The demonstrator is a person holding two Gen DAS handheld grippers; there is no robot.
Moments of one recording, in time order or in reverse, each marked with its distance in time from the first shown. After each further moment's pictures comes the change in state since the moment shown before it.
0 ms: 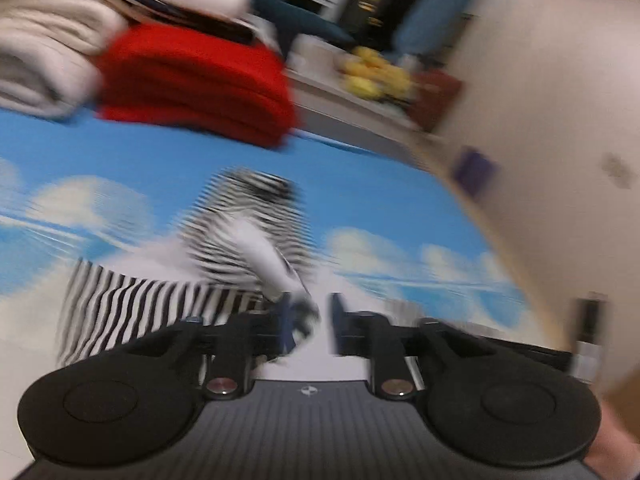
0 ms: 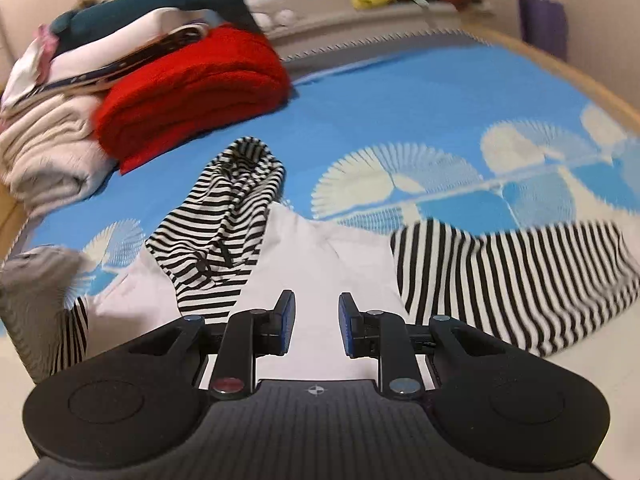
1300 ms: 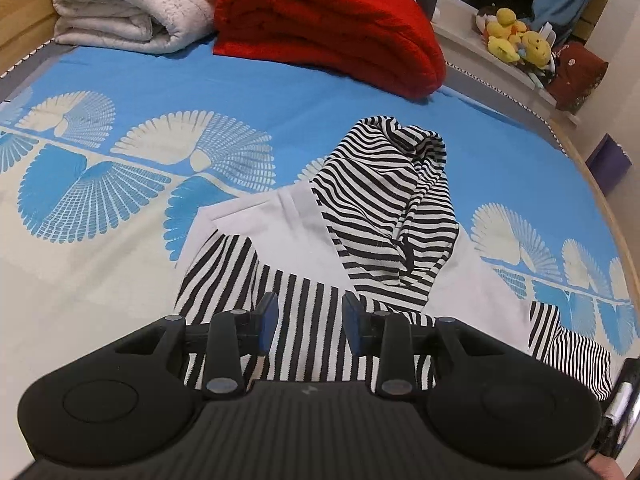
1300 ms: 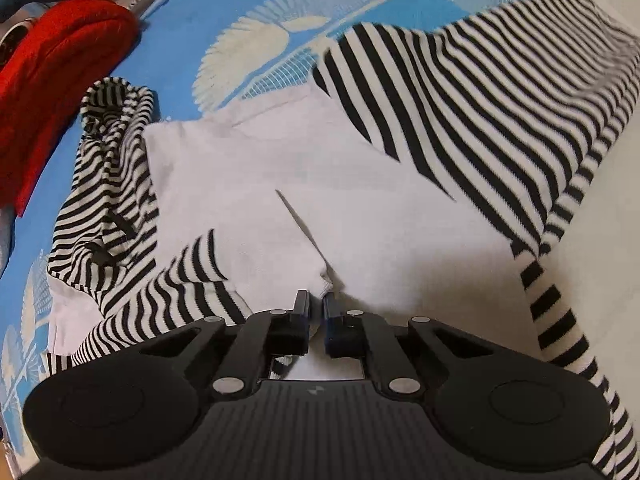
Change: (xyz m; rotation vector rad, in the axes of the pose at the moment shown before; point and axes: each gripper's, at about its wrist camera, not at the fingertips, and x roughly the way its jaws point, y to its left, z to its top) left arm 0.086 0.058 0.006 -0.141 0.149 0.431; right arm 0.123 -0.009 -0.043 0.405 0.219 -0.149
